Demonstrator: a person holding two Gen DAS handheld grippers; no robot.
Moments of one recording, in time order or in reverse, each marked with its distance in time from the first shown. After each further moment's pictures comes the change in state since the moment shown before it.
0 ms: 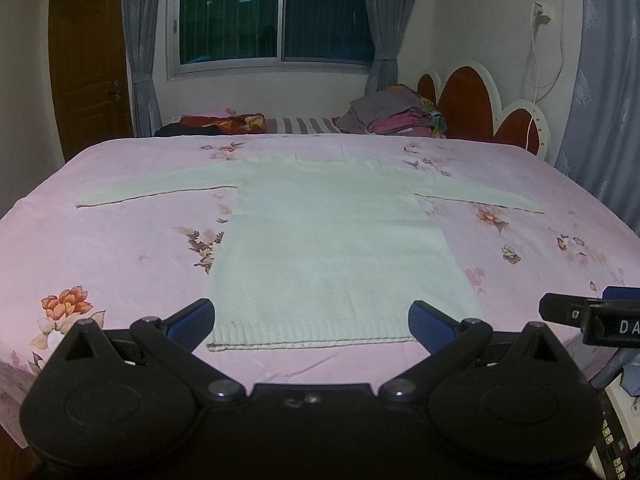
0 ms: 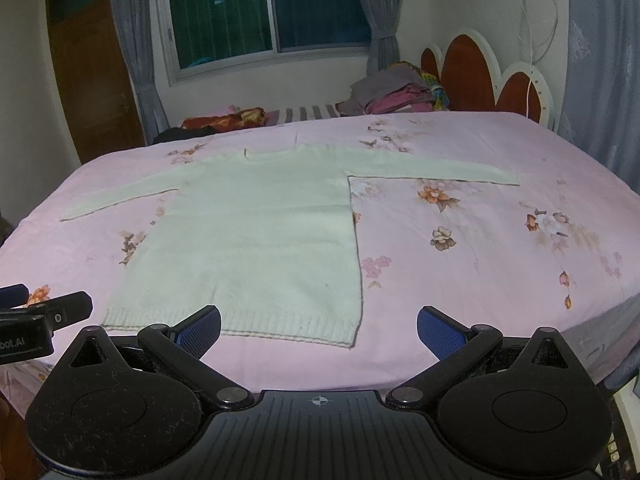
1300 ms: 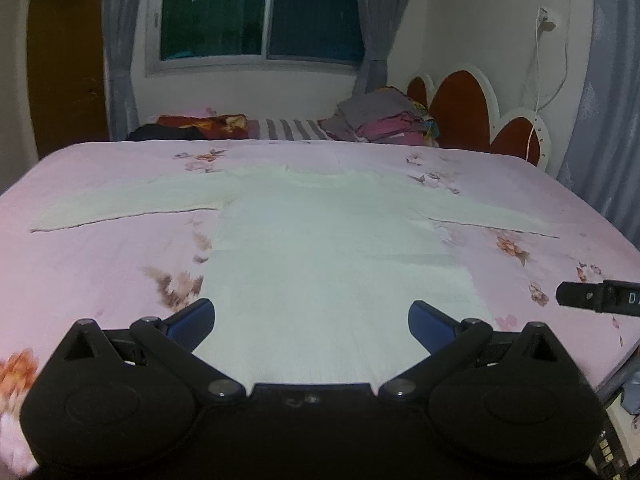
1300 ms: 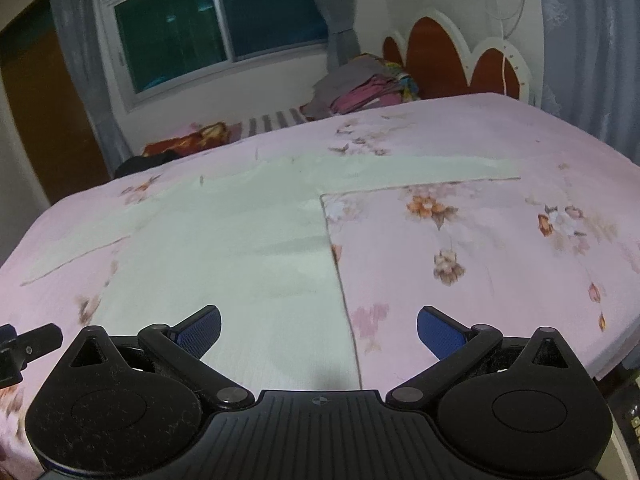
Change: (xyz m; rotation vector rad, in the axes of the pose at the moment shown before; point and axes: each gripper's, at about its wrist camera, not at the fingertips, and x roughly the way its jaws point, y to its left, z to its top) left arm 0.116 0.035 0.063 -0.008 0.004 -0.091; right arm 0.097 -0.023 0.063 0.148 -0.016 -0.063
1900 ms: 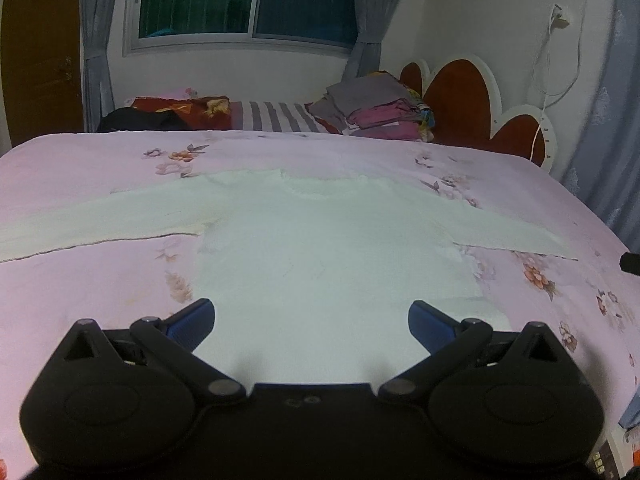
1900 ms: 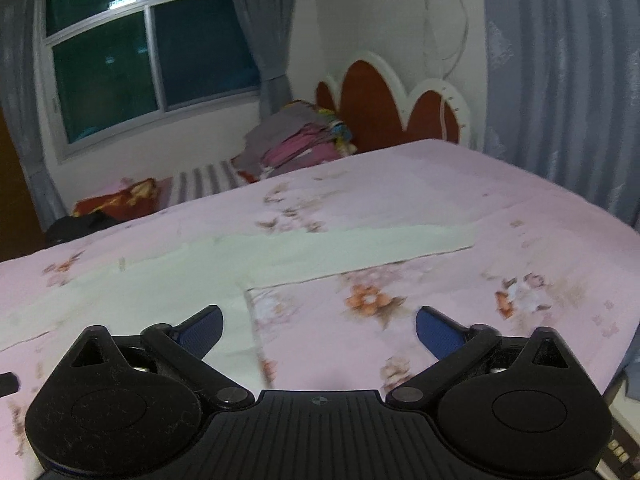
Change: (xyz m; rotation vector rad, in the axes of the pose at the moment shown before) left arm 0.101 0.032 0.058 -0.017 0.058 -0.054; right arm 0.050 -0.031 0.083 0.066 -0.141 -0.202
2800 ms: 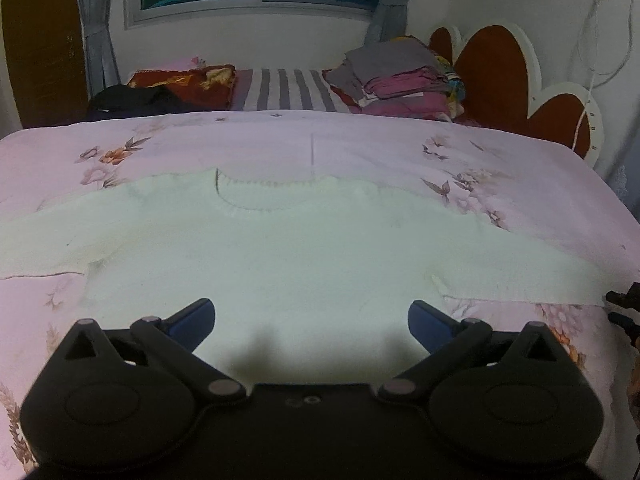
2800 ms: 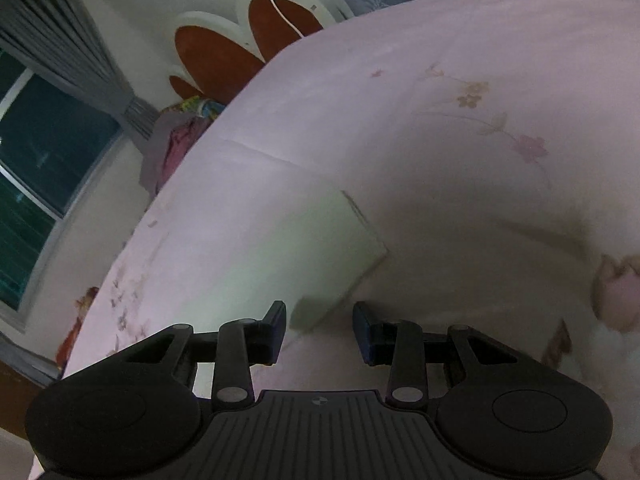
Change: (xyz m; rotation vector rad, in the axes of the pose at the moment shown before) left arm 0.144 -0.109 0.077 -0.040 0.123 0.119; right arm 0.277 -0.270 0.057 0.638 0.150 0.017
